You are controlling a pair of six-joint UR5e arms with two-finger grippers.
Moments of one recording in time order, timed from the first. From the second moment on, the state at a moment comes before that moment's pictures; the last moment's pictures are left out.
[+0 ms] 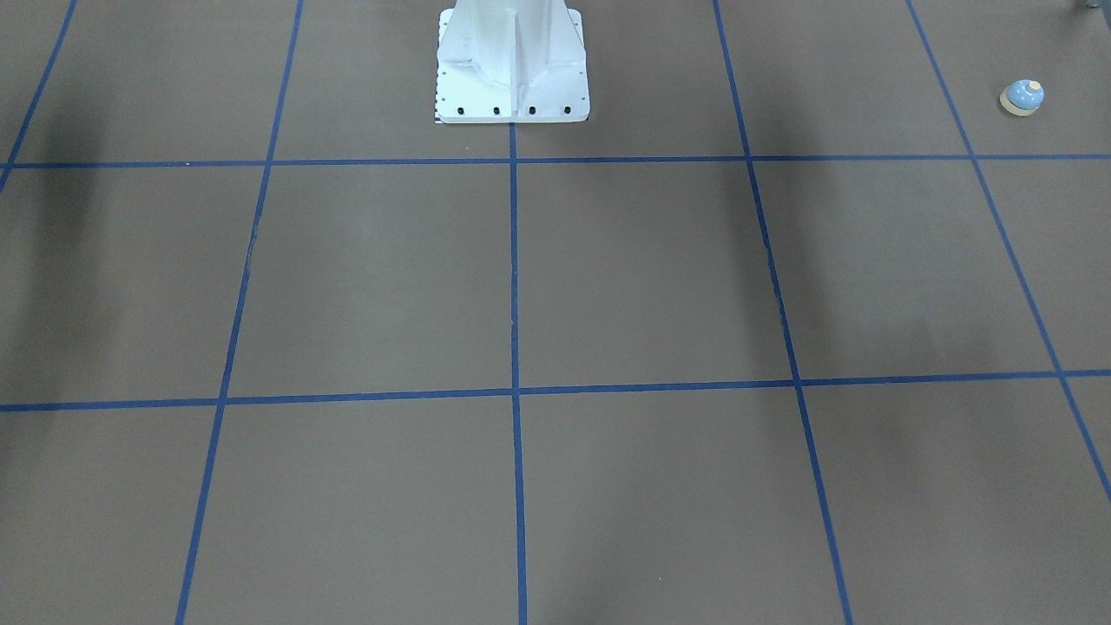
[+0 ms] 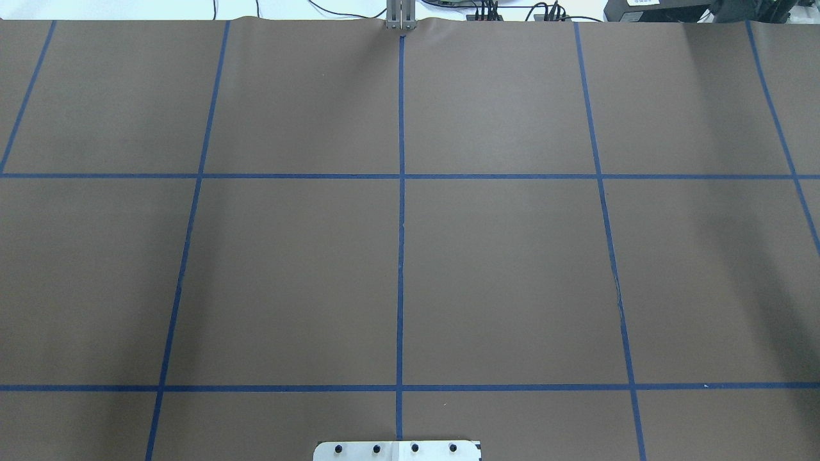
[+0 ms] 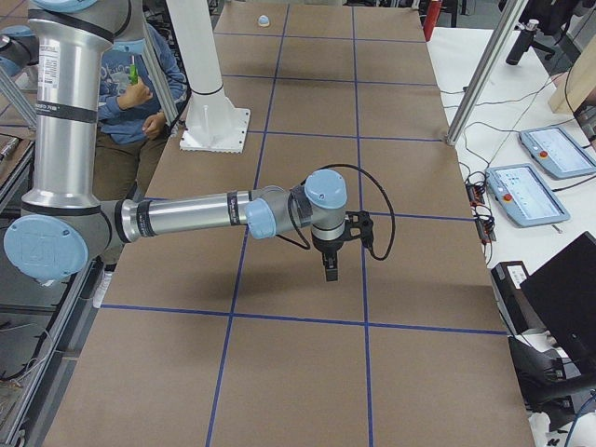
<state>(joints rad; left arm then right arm) -1.53 -1.34 -1.84 -1.70 -2.27 -0.01 1.41 -1.70 1.84 -1.41 2.32 0.21</state>
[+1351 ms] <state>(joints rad) -1.53 -1.27 -1.81 -1.81 -2.33 -0.02 1.41 -1.73 1.81 -1.39 2.35 0.20</state>
